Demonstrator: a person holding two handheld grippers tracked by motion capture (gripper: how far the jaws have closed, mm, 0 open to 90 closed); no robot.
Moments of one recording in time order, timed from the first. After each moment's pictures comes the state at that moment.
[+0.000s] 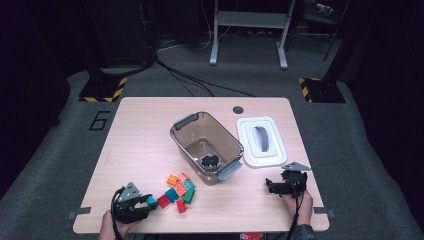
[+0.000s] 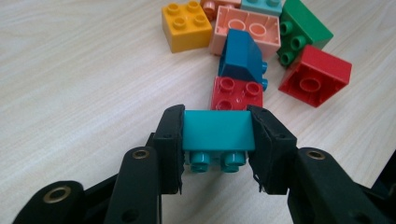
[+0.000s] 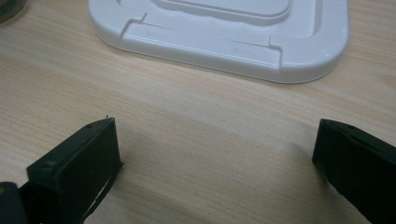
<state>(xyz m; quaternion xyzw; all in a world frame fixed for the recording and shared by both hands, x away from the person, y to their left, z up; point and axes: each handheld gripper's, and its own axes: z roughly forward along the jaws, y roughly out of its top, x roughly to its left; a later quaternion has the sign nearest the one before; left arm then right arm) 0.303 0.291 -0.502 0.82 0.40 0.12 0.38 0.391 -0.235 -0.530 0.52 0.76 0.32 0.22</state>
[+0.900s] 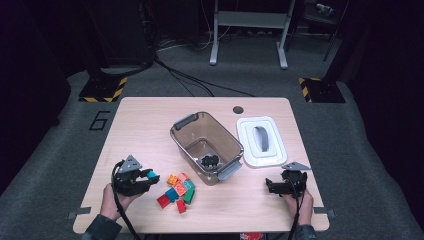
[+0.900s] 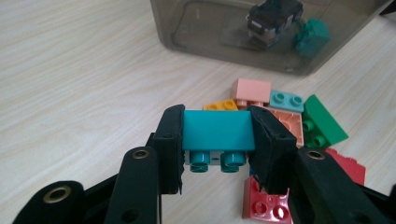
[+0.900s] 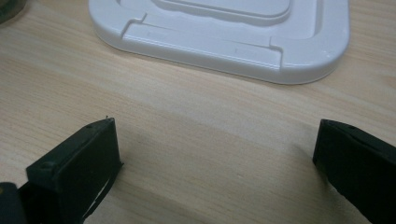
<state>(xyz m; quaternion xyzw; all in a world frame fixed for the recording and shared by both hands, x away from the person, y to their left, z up) 0.356 0.284 -0.445 0.82 0.40 0.16 0.39 0.391 -0.235 -0.530 0.52 0.76 0.32 0.22</state>
